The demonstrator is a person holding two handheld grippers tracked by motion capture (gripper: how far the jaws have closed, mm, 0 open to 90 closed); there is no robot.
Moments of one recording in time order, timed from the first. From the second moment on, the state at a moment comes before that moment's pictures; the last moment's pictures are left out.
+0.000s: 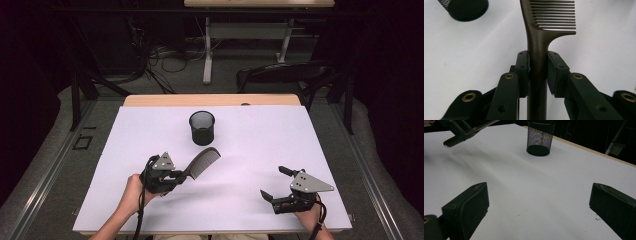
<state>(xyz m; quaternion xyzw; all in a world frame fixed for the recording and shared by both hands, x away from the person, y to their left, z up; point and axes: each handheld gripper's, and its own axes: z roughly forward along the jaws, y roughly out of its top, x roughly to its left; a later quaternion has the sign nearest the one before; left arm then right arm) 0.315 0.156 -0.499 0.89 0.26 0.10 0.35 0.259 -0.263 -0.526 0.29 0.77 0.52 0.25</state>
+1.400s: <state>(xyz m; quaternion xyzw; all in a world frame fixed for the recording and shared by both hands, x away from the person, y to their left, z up) 0.319 0.184 -0.502 0.83 0.32 0.17 0.42 0.260 -0.263 -0.527 0.29 0.77 0.51 0.24</state>
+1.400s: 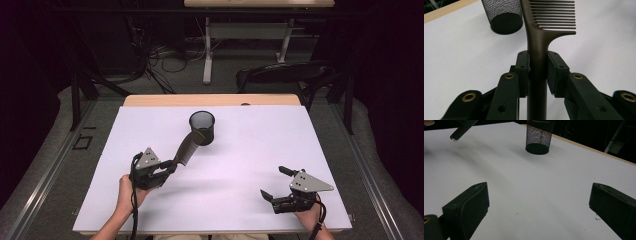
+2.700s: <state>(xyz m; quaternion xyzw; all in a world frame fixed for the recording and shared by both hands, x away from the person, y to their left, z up) 0.331 0.191 -0.494 0.79 0.35 0.21 0.46 0.261 -0.261 -0.528 0.30 0.77 0.51 0.24</state>
